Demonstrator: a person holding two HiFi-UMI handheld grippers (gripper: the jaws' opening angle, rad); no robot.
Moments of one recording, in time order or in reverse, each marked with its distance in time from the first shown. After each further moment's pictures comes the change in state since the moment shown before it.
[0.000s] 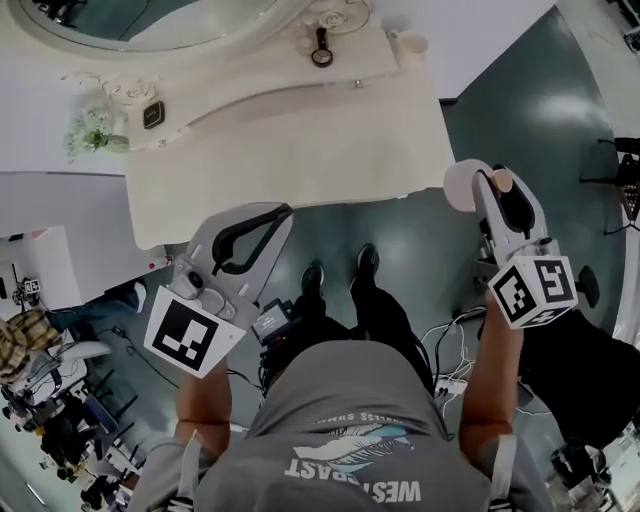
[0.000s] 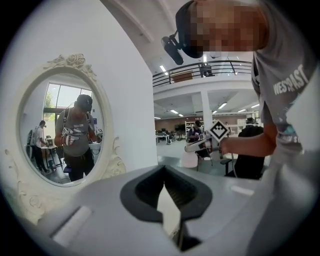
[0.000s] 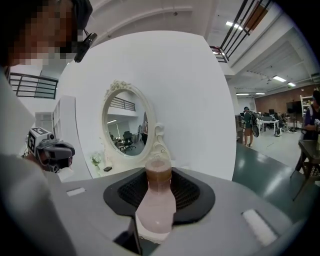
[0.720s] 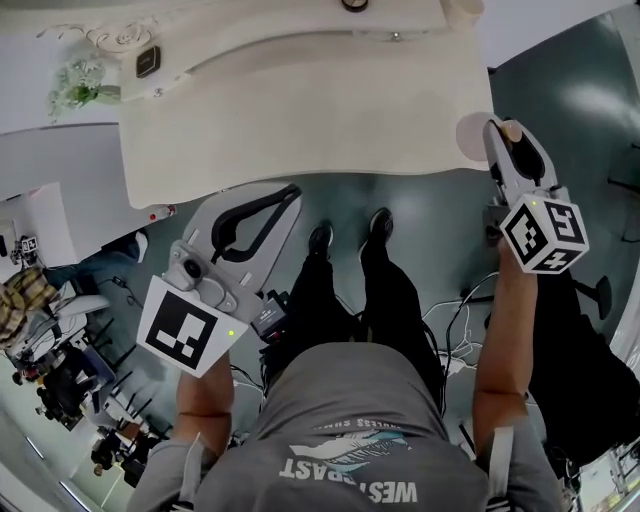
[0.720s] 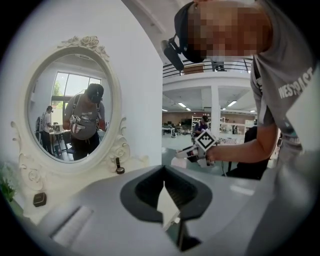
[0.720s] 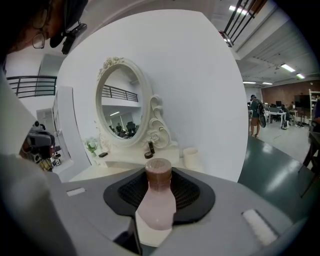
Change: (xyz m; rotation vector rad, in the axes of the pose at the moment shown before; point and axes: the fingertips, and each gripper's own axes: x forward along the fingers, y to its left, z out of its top) left arm 0.026 0.019 -0.081 -0.087 0.086 0.041; right arm 0.127 -0.026 -0.102 0.005 0.114 0.062
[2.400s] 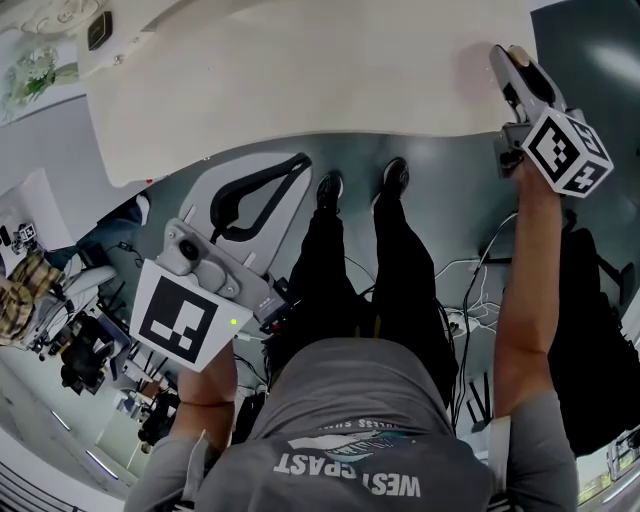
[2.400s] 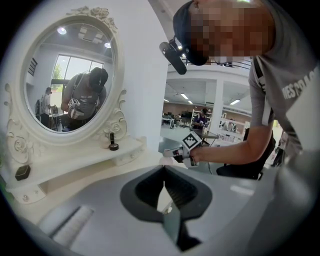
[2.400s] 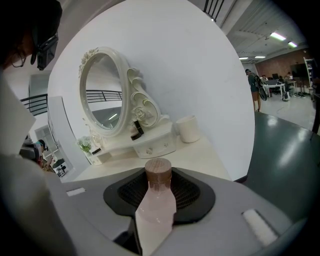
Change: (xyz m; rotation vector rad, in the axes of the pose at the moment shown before) left arm 0.059 0.006 -0.096 -0.089 0.116 -0.049; right arm 0.122 -0.040 -0.111 0.184 0.084 0.085
